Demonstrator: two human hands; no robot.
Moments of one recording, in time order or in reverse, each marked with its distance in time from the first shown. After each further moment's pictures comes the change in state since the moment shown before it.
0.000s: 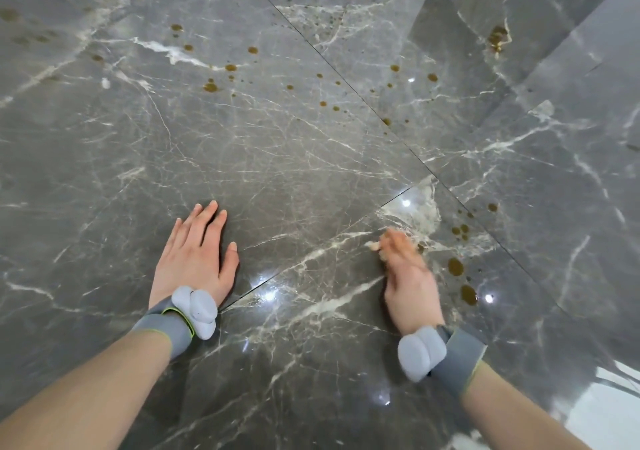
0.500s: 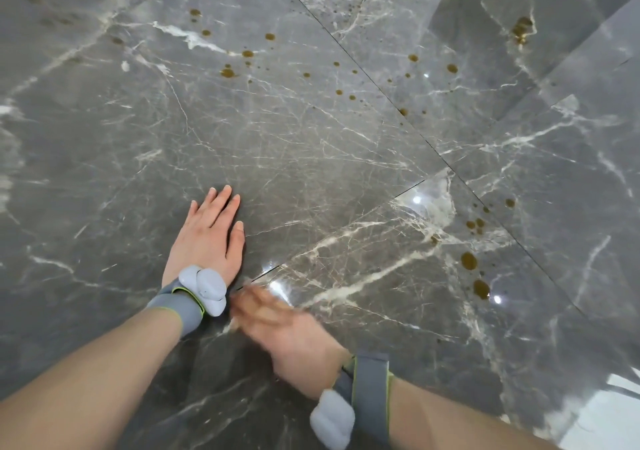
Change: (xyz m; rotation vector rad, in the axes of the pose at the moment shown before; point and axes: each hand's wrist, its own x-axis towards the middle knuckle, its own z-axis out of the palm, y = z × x) left_hand 0.001 -0.006 0.000 -0.117 0.014 -0.002; right_hand -0.060 -0.116 0.049 0.176 -0.534 -0.781
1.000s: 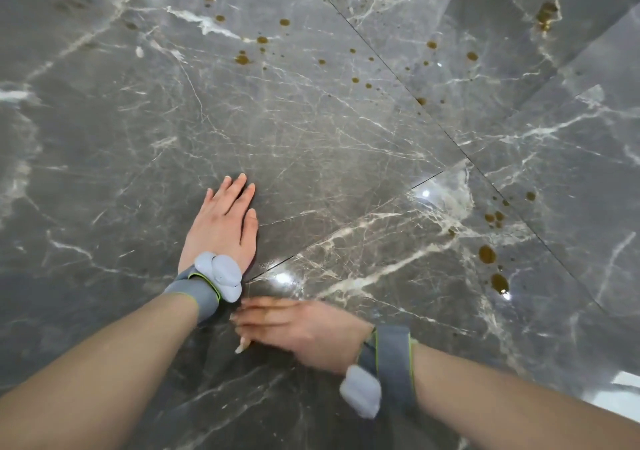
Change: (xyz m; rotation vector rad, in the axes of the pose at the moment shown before) left_hand 0.000 0.000 0.001 -0.048 0.033 0.003; right_hand 0.000 0.018 -0.009 -0.080 -0.111 -0.310
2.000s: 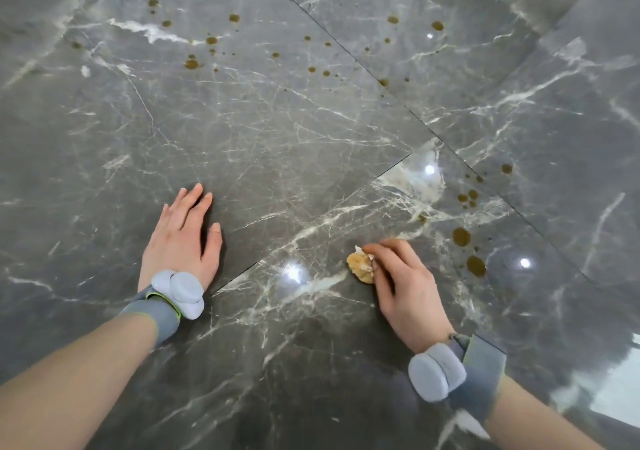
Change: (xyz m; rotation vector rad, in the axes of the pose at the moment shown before) left_hand 0.007 0.015 -0.004 0.081 0.004 0.005; right_hand -0.116 0.032 -0.037 0.039 0.675 0.919
